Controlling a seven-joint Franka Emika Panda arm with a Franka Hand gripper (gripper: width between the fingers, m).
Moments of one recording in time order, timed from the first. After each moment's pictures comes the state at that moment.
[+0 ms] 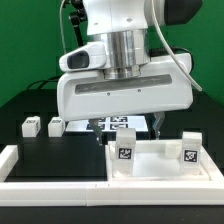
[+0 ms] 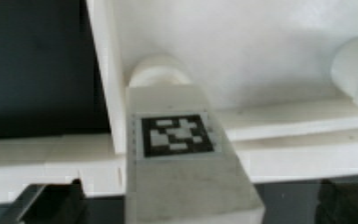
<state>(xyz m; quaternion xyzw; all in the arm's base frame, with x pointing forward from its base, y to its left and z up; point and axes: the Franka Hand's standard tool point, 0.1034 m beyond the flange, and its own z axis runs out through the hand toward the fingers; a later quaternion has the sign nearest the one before) 0.627 0.011 0.087 -1.00 0.00 -0.01 0.05</state>
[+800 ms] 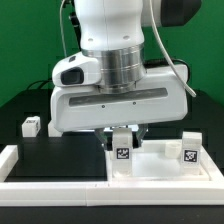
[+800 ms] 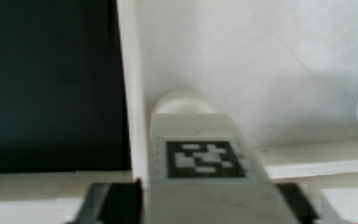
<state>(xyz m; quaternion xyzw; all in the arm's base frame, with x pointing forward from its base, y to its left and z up) 0.628 0.001 0.075 -1.00 0.00 0.05 0.04</state>
